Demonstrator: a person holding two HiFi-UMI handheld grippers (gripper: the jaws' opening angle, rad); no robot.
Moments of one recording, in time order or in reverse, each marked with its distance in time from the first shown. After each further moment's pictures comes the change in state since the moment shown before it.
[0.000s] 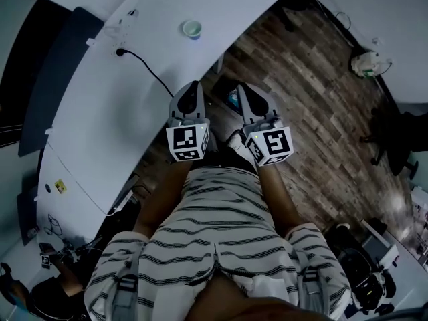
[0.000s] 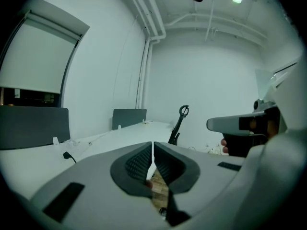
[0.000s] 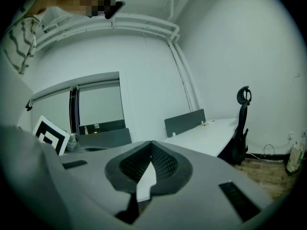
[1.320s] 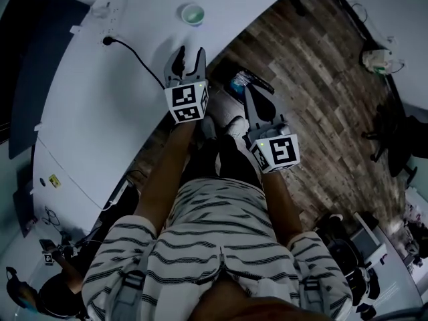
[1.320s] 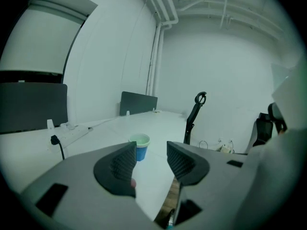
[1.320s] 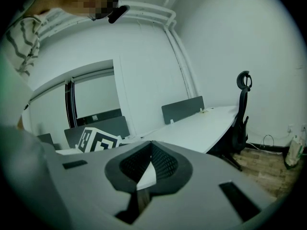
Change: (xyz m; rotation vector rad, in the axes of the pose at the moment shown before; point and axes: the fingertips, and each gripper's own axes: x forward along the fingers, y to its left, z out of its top) left arm 0.133 0.071 -0.079 -0.060 0.103 0.103; right arm 0.039 -0.031 -0.055 0.033 0.123 0.003
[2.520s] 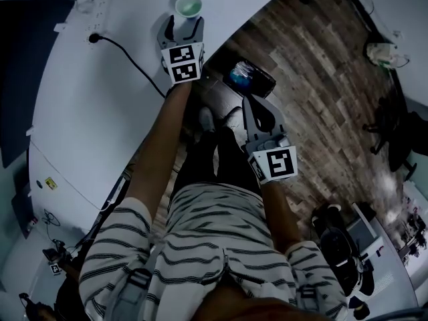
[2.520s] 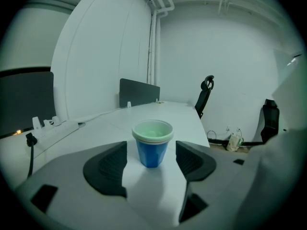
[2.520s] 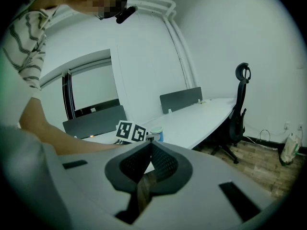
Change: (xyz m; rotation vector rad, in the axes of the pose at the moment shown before) left arm 0.119 0.048 -0.047 0.067 0.075 0.023; right arm 0.011 0.000 -0.049 -0.010 0.111 -0.026
